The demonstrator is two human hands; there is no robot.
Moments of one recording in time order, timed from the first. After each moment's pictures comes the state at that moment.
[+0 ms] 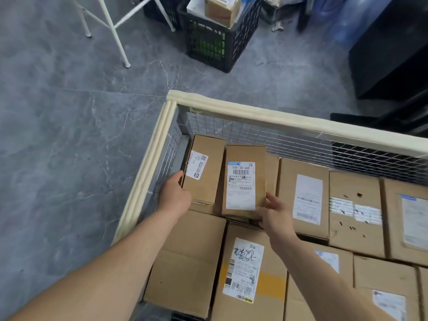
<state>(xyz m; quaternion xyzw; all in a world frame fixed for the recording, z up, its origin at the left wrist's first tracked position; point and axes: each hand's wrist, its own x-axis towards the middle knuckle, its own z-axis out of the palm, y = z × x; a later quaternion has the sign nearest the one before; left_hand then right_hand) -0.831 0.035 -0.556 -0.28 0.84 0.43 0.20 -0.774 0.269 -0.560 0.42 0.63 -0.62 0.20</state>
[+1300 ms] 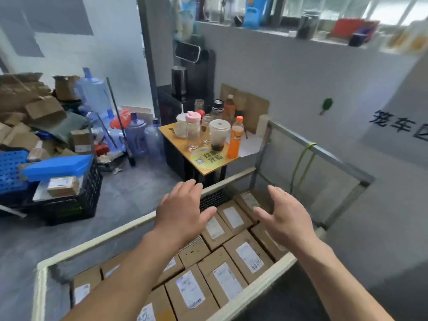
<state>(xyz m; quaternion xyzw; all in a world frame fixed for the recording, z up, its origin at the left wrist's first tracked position) -0.643 0.326 -0.059 0.46 0.87 0.17 0.01 -0.461 0.481 -0.054 0.41 0.89 -0.16 -0.13</state>
